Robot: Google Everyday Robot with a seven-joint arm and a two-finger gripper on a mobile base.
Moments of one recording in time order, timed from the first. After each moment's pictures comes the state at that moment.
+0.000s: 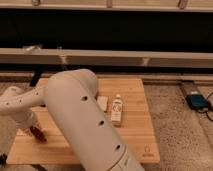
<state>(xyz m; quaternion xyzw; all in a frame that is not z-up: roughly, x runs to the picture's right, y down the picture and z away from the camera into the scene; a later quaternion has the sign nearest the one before) -0.387 0.219 0.776 -0.16 -0.34 -0.85 0.37</state>
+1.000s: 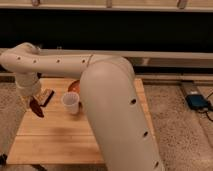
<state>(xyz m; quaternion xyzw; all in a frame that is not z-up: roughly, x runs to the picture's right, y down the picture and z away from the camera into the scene) -0.338 0.053 0.704 -0.09 -0.39 -0.80 0.45</state>
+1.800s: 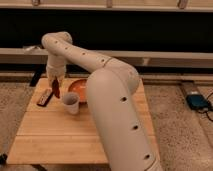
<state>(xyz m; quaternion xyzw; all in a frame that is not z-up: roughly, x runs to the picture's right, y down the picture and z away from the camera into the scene) -0.267 -0.034 0.808 -0.11 -0.39 -0.70 0.59</state>
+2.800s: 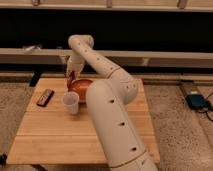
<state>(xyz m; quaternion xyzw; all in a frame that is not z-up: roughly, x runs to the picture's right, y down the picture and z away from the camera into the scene) -0.194 -0.077 0.920 -0.14 -0.33 -0.55 0.75</state>
